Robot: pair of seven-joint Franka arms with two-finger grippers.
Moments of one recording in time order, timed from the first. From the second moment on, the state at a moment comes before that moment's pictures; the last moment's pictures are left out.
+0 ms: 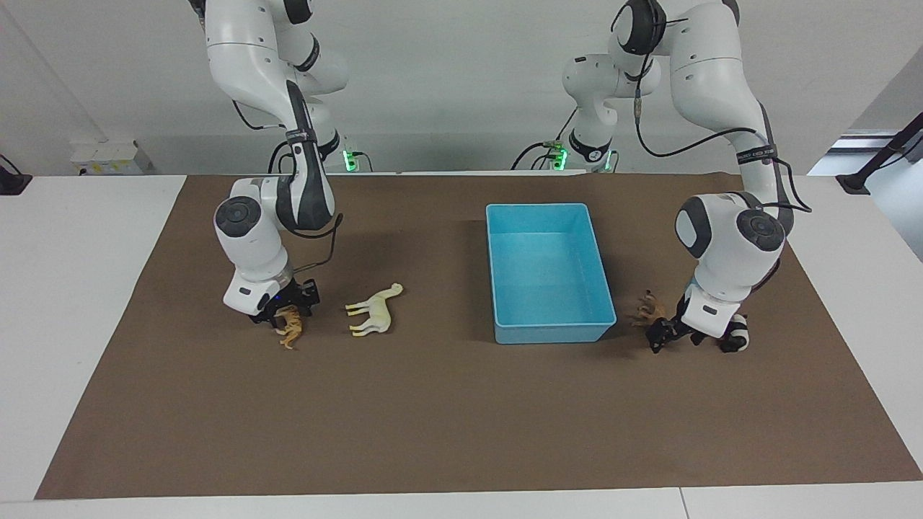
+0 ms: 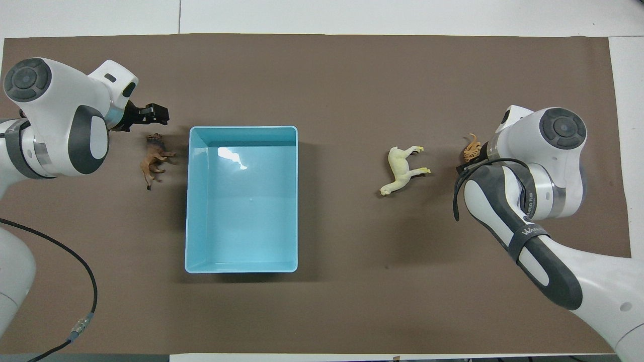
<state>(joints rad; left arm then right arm) -0.06 0.45 0.00 -1.75 -0.02 2.30 -0.15 0.16 0.30 -0.12 -2.07 -0.02 2.37 -0.31</state>
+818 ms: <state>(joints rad) -0.06 0.41 0.00 -1.87 -0.02 2.35 -0.17 0.17 0.29 -0.12 -2.03 -0.01 2.32 -0.26</state>
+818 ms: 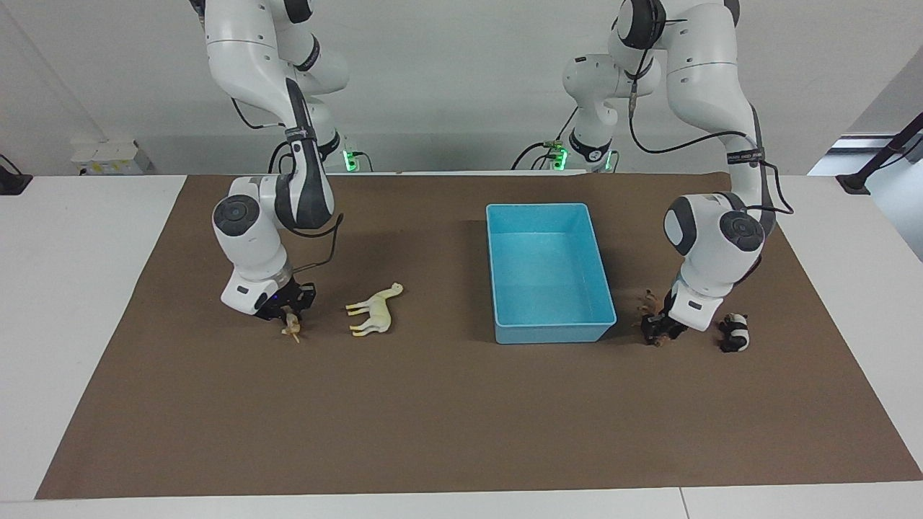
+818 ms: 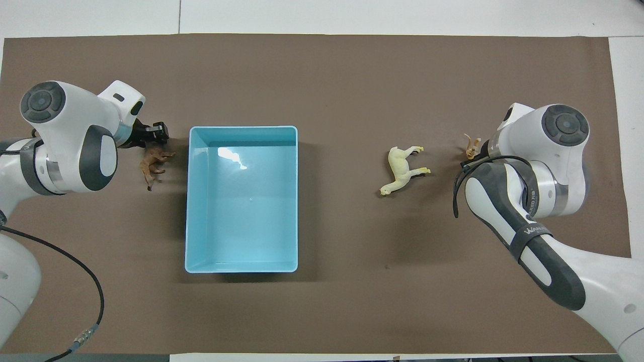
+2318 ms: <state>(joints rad) -0.37 0.20 -0.04 -1.91 -0.11 1.98 -0.77 0.15 0.02 -0.13 -1.66 -0.01 1.72 -0.23</state>
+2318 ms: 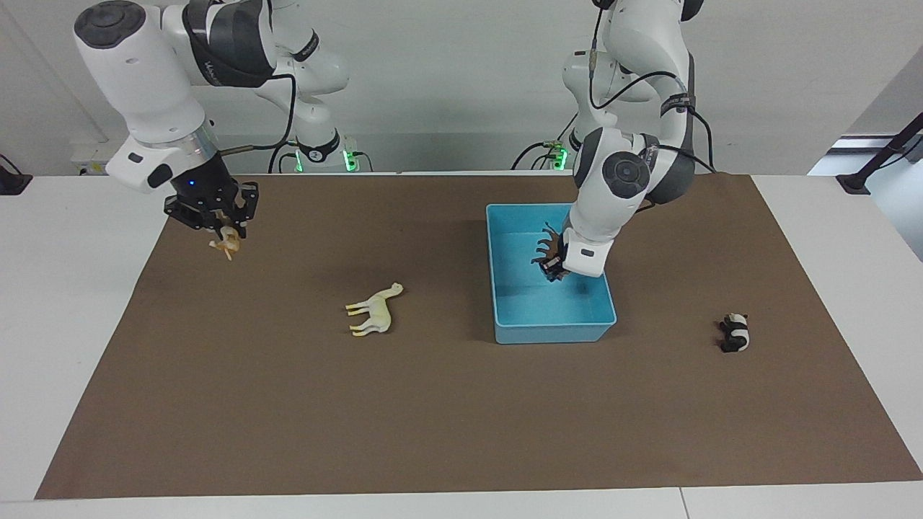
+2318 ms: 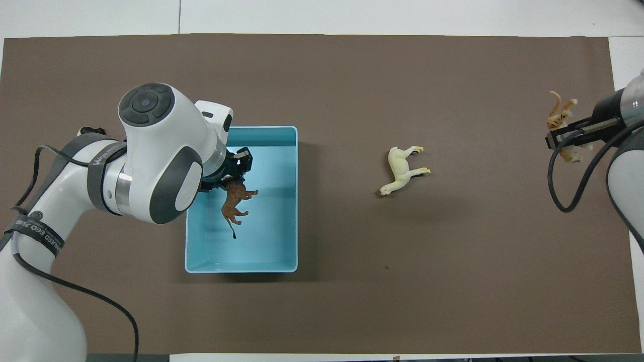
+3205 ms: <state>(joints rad) -0.26 0.16 -0.01 -1.83 -0.07 2.00 -0.57 0.44 0.01 -0.11 -1.65 -0.01 1.73 0.28</state>
